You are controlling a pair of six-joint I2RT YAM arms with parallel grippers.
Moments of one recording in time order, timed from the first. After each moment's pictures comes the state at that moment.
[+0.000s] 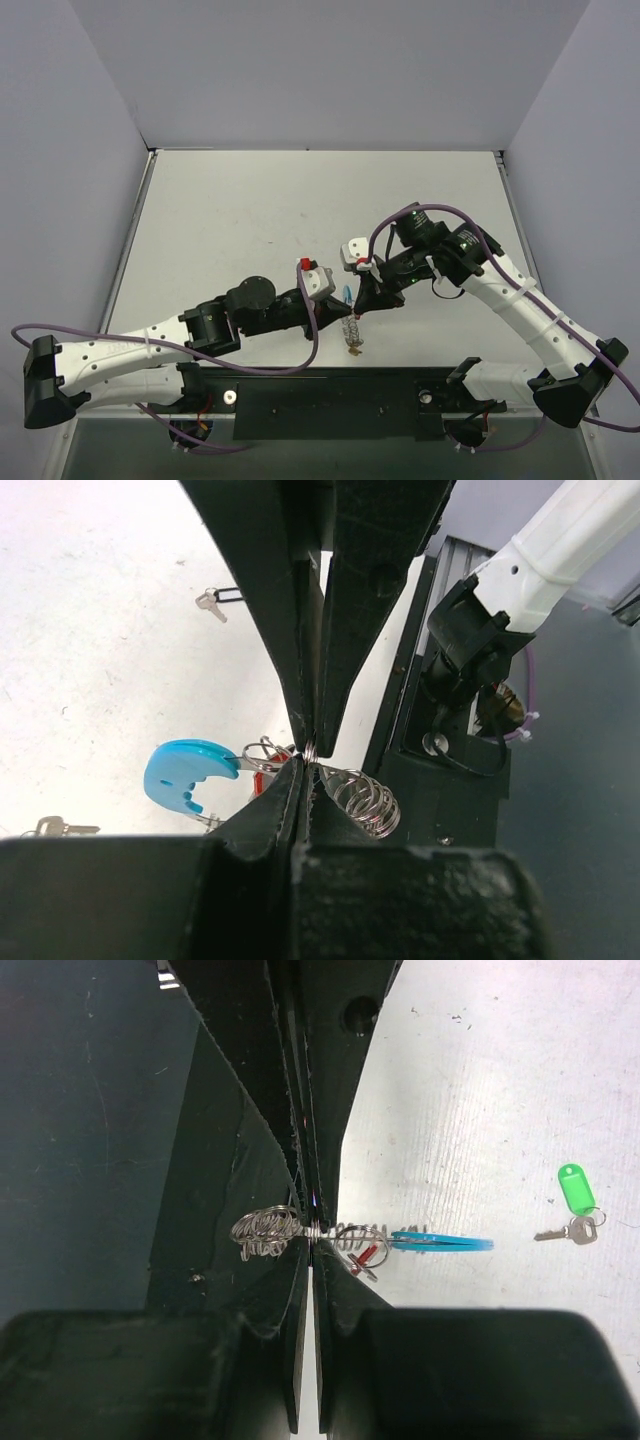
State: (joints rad) left arm -1.21 0.97 0.78 0.02 0.07 -0.13; right arm 0.71 1.20 1.28 -1.10 -0.84 -0.75
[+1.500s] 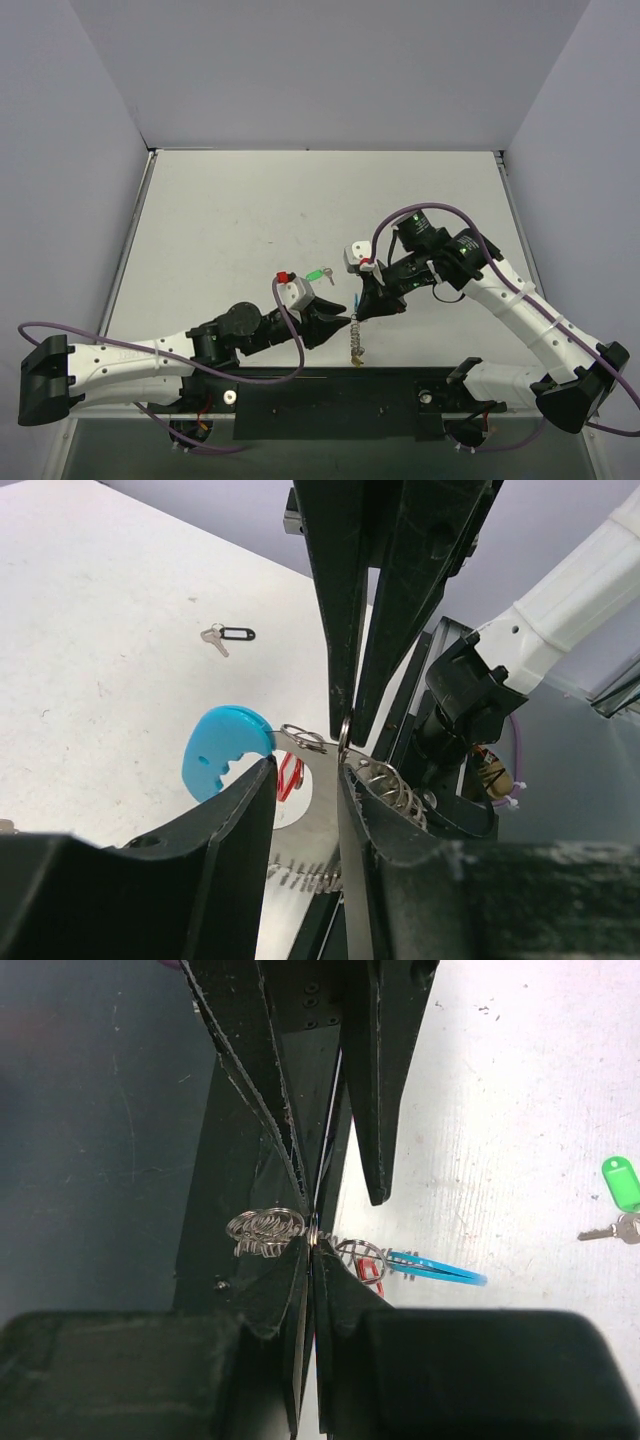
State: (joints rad) left arm -1.28 0.91 0.49 0.46 -0.09 -0.28; right arm 0.69 1.17 1.20 -1.07 -0.89 -0.71
